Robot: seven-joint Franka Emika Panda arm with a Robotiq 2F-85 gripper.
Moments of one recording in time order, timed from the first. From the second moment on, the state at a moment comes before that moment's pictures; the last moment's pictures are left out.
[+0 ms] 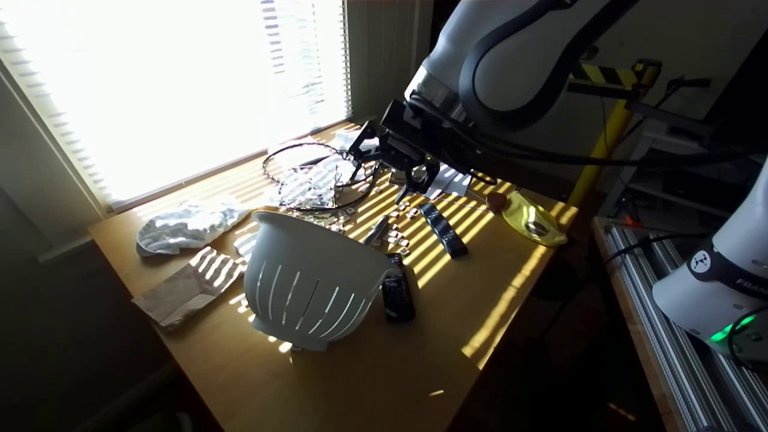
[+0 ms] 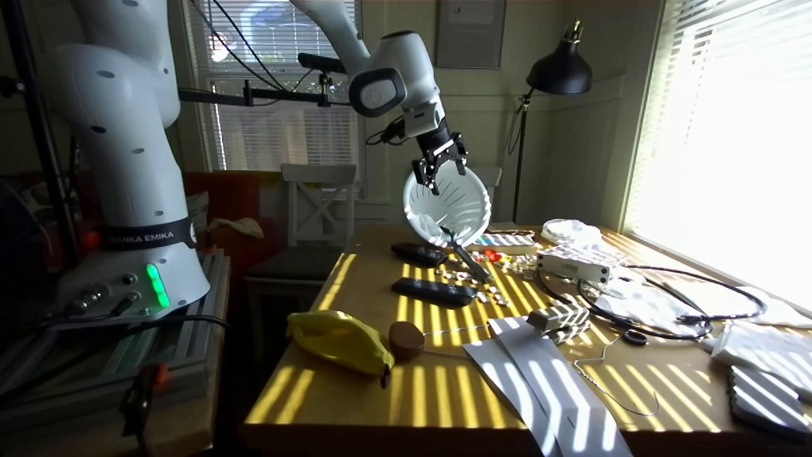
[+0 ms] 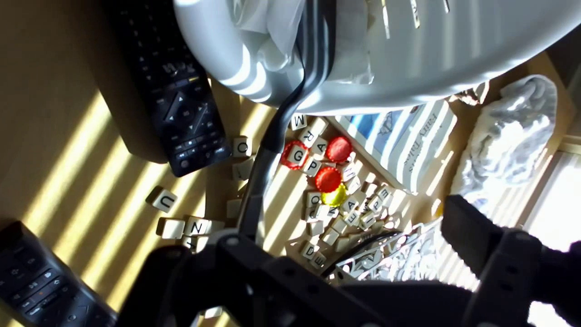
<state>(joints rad) -0.11 0.13 0.18 -2.40 0.45 3.03 1.06</state>
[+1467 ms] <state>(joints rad) -0.13 0.59 0.15 -2.08 0.66 2.98 0.78</state>
